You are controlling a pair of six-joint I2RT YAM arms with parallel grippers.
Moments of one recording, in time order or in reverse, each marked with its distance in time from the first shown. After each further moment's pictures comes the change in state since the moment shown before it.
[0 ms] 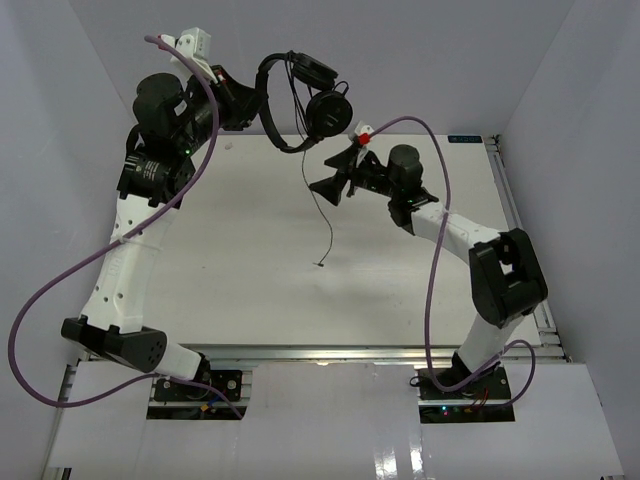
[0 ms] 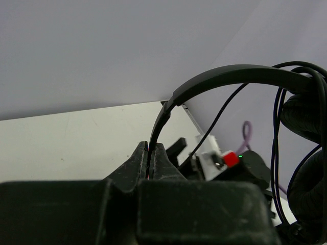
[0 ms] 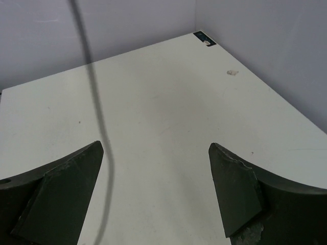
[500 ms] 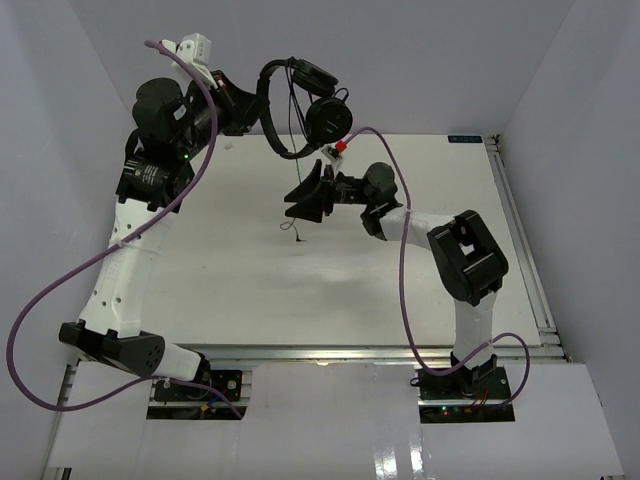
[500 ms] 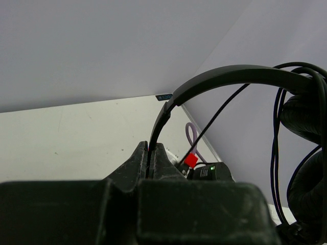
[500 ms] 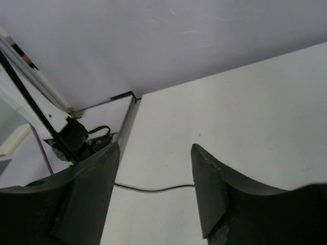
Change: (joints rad) left arm 0.000 -0.028 -0.040 0.001 0.029 -0.017; right arm 0.106 0.263 0.076 0.496 -0.333 0.600
